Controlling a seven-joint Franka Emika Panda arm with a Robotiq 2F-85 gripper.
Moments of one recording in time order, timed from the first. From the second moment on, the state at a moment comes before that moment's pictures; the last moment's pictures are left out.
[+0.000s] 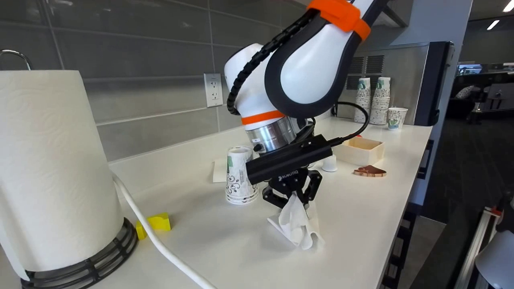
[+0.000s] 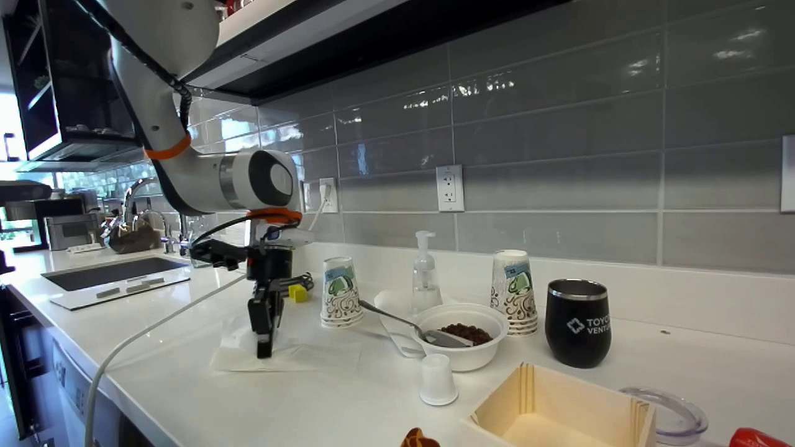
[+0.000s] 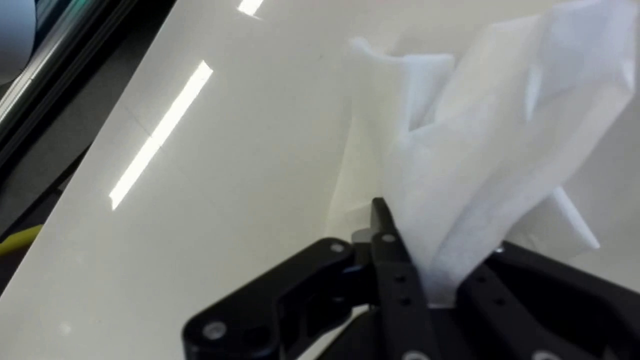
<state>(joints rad) 0.34 0.12 0.32 -2.41 -0.11 2.20 1.34</state>
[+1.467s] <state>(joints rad) 0.49 0.29 0.37 -2.10 -0.19 2.42 0.98</state>
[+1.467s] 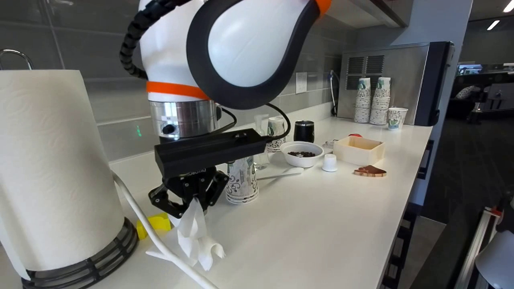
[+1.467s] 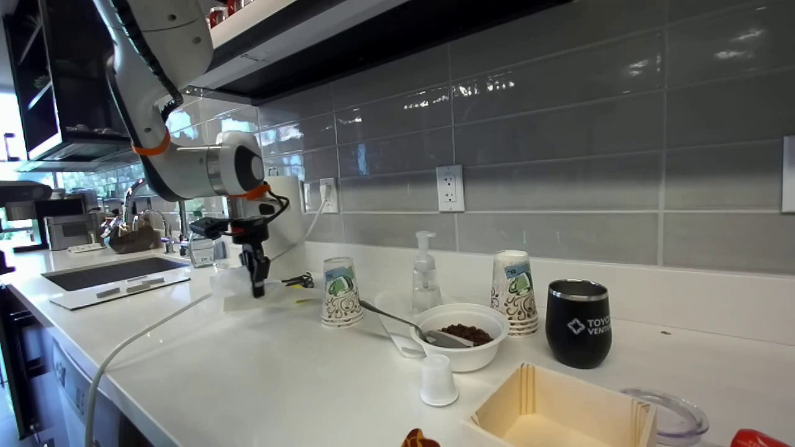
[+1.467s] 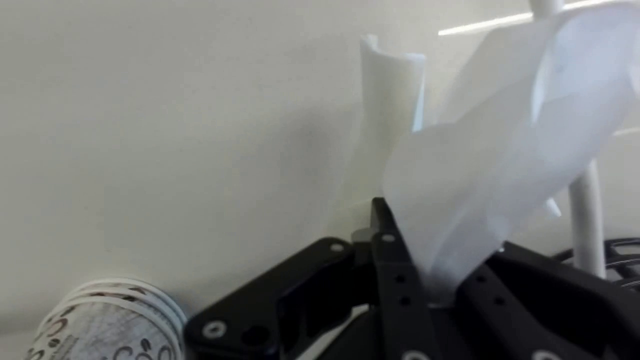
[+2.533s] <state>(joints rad) 0.56 0.33 0.31 -2.02 -0.19 2.42 0.93</state>
